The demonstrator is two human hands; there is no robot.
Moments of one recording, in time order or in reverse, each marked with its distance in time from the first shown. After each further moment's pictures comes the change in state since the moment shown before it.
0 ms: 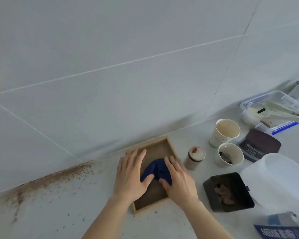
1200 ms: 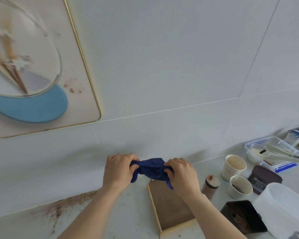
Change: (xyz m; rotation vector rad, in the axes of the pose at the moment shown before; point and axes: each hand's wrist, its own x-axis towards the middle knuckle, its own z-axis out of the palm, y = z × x) left_hand -0.058 -0.060 -0.195 -0.037 0.434 0.015; right_hand -0.002 -0.152 -0.097 0.019 0.443 -0.262
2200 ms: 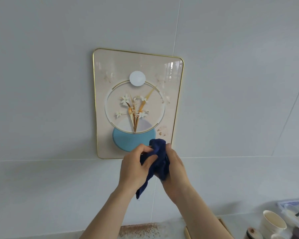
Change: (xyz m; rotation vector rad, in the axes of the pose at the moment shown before) left_hand -0.051 -0.084 -0.225 -0.704 0.374 0.028; right_hand 0.037 -0.329 -0.053 1.573 -0.188 0.278
